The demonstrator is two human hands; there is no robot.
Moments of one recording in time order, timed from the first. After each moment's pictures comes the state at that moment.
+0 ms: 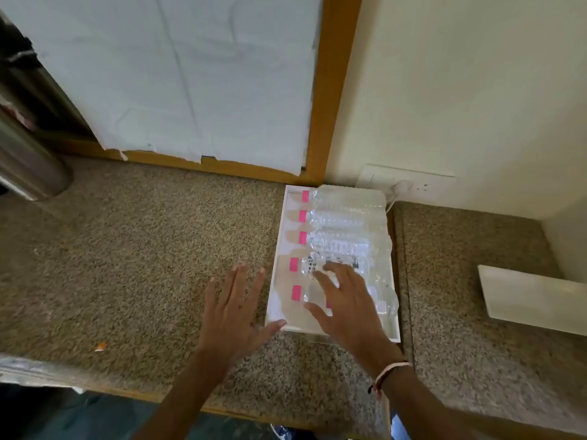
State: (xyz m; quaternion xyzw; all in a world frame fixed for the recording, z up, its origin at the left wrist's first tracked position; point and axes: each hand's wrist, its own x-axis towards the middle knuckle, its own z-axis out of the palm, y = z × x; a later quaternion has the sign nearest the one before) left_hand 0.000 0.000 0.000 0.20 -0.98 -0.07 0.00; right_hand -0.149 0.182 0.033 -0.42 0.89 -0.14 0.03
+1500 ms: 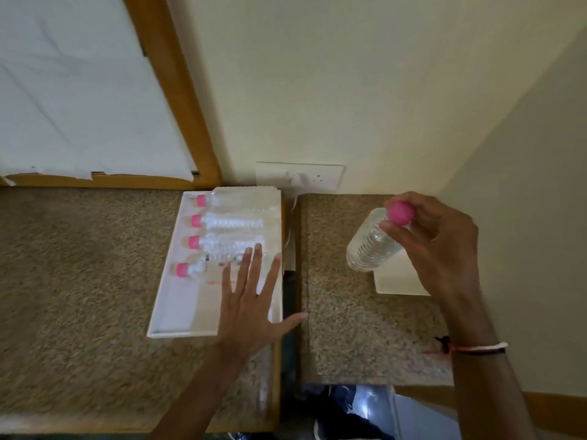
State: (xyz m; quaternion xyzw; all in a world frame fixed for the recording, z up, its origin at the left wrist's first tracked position) left_hand -0.145 0.199 0.019 0.10 -0.98 -0.10 0.13; right_hand -0.300 0.421 0.184 -0.19 0.81 -0.56 -0.02
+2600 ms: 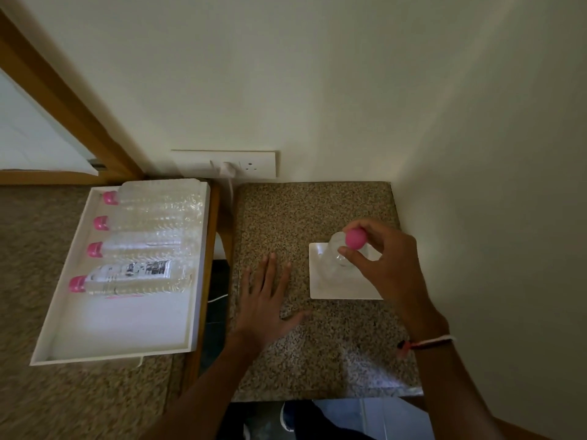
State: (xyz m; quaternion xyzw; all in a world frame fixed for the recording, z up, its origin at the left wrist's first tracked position) left_hand -0.257 0.328 -0.081 0.09 -0.98 -0.13 -0.07; right_hand -0.392 0.512 0.095 -0.22 0.86 -0.46 0.07
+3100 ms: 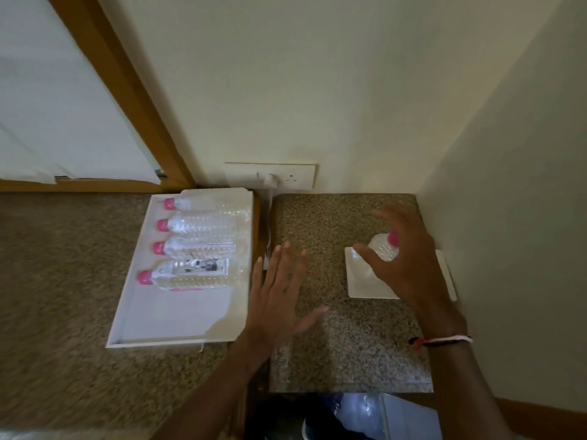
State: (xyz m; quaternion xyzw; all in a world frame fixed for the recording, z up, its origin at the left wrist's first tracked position) left_hand -0.216 0.279 -0.001 0.08 -0.99 -0.11 0.08; right_hand -0.345 0.465 0.123 -0.22 0.90 -0.38 -0.02
